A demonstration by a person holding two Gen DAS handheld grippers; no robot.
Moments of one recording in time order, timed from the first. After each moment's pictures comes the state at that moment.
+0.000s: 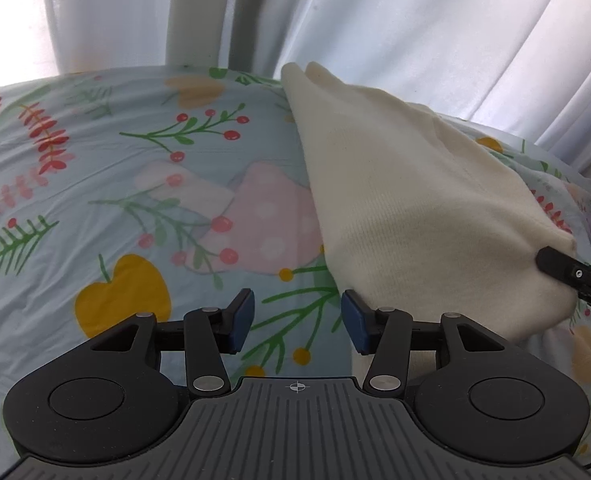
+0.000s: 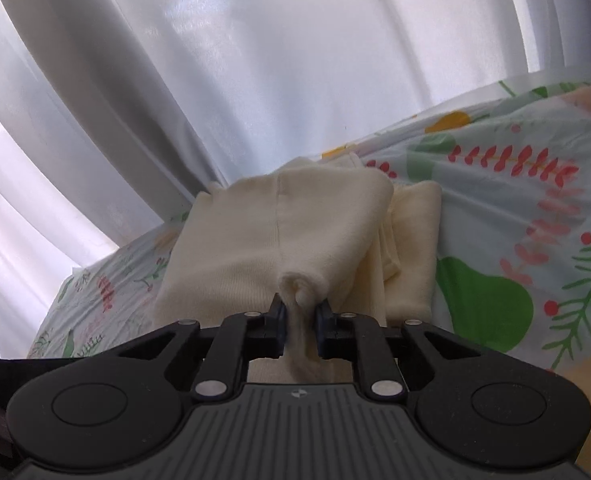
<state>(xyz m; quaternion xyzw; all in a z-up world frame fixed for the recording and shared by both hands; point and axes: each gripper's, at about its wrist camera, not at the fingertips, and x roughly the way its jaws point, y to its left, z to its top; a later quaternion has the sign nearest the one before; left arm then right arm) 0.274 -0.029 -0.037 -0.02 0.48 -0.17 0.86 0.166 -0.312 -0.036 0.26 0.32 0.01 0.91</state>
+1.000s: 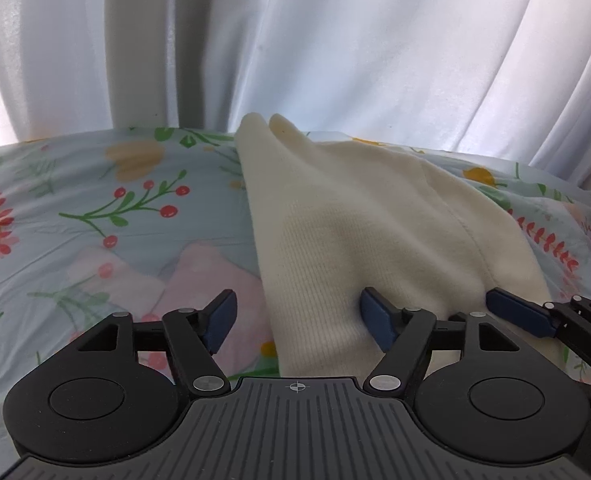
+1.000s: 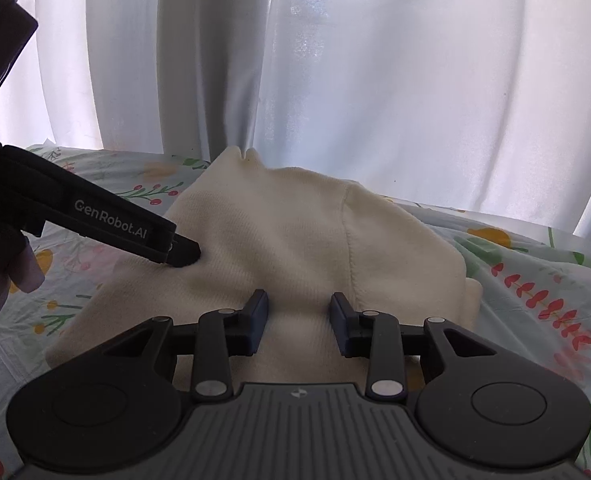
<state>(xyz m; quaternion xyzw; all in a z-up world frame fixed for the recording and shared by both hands) 0.309 -0.085 -0.037 0.00 0.43 -0.18 0.89 0.203 -0.245 -0.053 -0.04 0.31 0.03 0.95</state>
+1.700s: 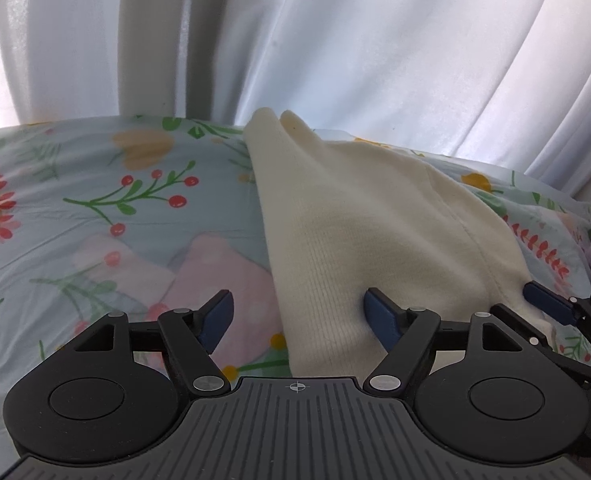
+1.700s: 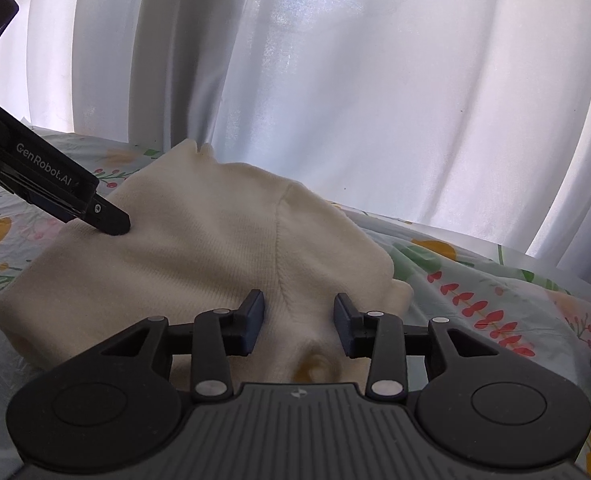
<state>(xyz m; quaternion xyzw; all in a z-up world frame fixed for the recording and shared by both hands) 0.309 -0.066 -0.034 -0.02 0.43 -0.19 0.88 0.188 -0.270 -0.056 -0.09 0.28 -0.02 0.95</state>
